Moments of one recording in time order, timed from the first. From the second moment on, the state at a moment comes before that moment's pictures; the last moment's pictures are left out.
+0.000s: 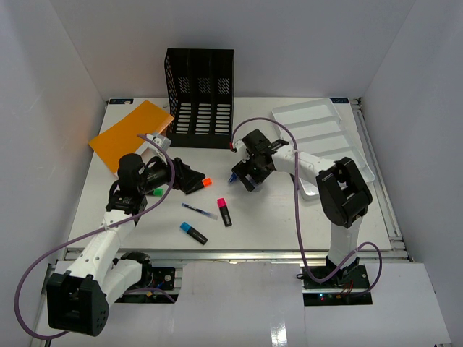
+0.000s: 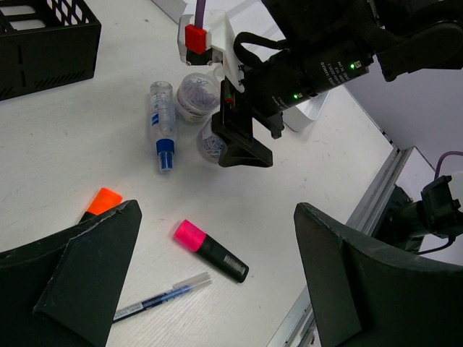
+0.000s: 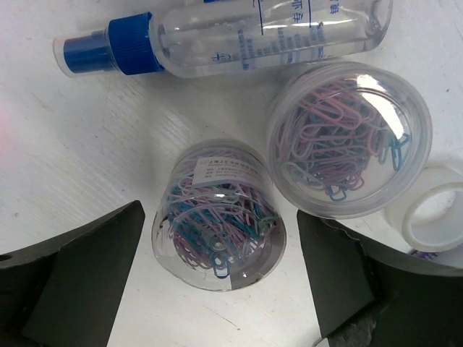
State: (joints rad) left arm -0.18 0.94 0.61 0.12 0.72 -0.32; right arm 0.67 1.91 1.37 -0.61 -0.05 -0.19
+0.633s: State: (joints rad) left arm -0.18 0.94 0.61 0.12 0.72 -0.32; right arm 0.67 1.88 1.36 -0.61 -0.11 -0.26
